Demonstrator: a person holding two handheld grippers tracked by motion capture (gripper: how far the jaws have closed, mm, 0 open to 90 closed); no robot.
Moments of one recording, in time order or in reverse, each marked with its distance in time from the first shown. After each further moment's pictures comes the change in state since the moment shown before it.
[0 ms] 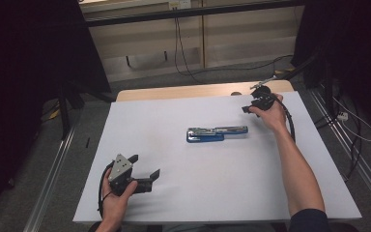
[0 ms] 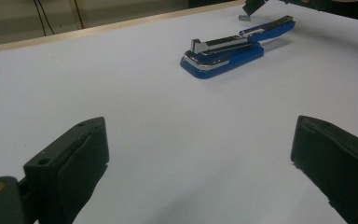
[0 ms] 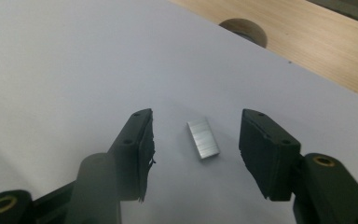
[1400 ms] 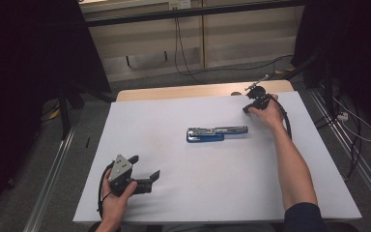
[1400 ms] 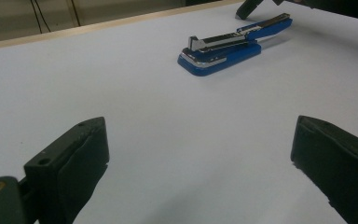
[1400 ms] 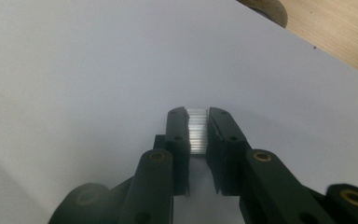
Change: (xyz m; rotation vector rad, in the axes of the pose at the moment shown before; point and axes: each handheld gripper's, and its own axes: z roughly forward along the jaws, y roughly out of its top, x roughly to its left) left arm 0.000 -0.001 0.000 0.009 -0.011 0.000; right arm 0.001 0.007 0.015 0.116 0.008 -0.037
